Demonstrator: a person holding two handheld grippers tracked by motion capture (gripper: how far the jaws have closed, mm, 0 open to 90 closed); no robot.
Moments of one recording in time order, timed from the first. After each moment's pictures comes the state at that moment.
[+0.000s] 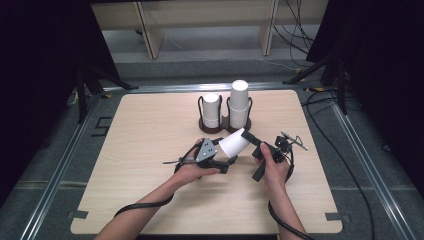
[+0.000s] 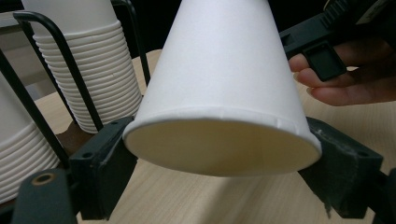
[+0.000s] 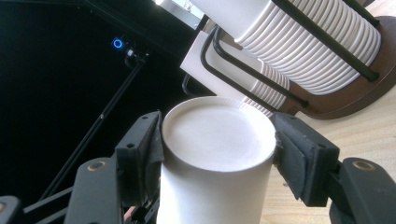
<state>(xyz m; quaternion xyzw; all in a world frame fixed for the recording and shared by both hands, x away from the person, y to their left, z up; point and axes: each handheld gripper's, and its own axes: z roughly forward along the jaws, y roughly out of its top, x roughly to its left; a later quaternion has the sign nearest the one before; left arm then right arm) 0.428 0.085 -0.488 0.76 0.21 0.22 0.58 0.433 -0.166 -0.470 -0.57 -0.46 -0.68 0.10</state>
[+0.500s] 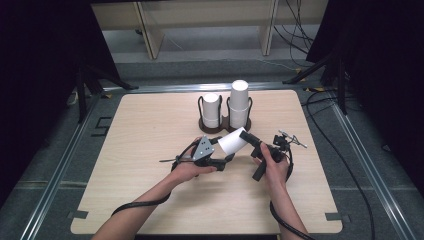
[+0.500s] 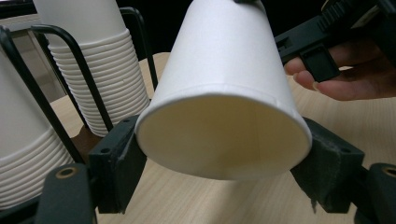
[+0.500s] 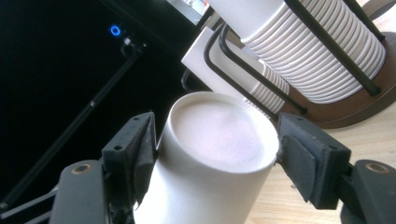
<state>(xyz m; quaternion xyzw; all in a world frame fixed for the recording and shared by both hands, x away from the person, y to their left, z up) 0.430 0.094 -0.481 0.76 0.20 0.22 0.58 0.434 -0.162 -0.466 -0.55 -0.49 -0.67 0.07</state>
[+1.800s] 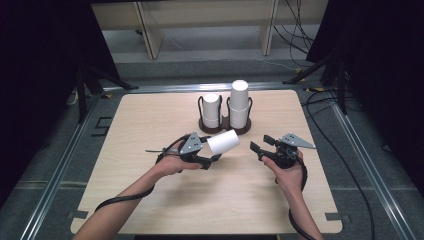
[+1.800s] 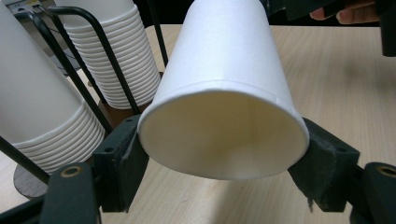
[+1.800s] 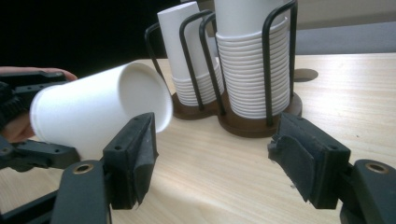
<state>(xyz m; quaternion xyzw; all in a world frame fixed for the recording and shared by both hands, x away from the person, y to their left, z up) 0.436 0.135 -0.460 0.81 0.16 0.19 0.52 0.414 -0.189 -0.456 -0.43 -0.67 -0.58 -0.17</state>
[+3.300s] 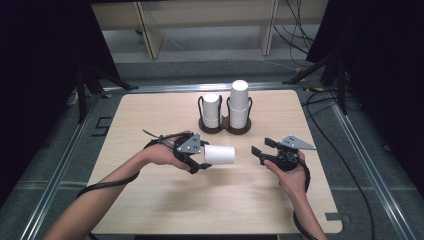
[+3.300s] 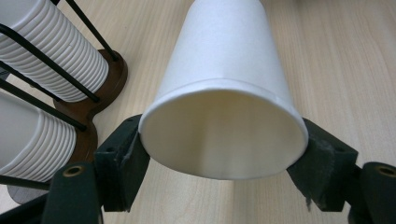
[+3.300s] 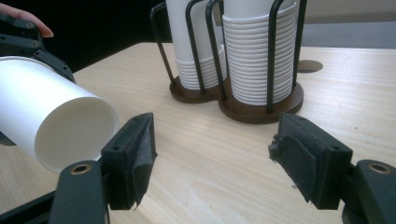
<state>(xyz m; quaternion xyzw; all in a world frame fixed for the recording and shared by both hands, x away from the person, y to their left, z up) 0.432 0.144 -0.419 0.91 0.01 0.14 0.40 0.409 -0.195 -0.460 -0.41 -0.70 -0.56 -0.16</state>
